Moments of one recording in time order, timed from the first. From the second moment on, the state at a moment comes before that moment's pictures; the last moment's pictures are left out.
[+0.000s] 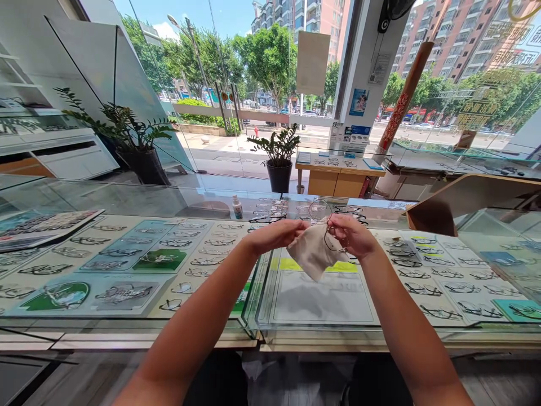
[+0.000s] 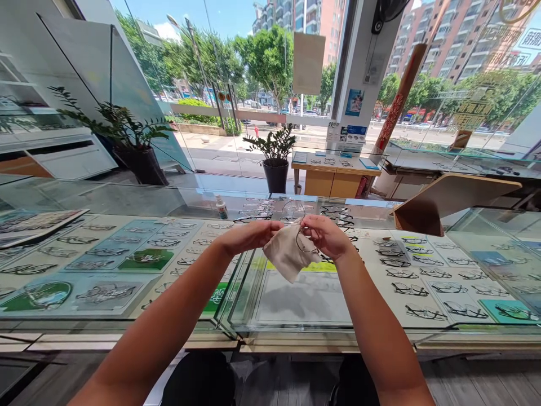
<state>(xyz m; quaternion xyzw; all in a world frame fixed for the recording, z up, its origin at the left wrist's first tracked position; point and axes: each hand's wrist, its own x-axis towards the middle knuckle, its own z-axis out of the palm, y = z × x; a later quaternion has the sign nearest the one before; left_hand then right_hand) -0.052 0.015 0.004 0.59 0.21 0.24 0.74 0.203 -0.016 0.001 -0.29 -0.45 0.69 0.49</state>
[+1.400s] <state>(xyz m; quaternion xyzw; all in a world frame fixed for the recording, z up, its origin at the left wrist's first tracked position) 0.007 -0.028 -0.016 0.66 0.28 0.52 0.47 0.159 -0.020 -0.019 -0.37 -0.43 0.43 0.71</state>
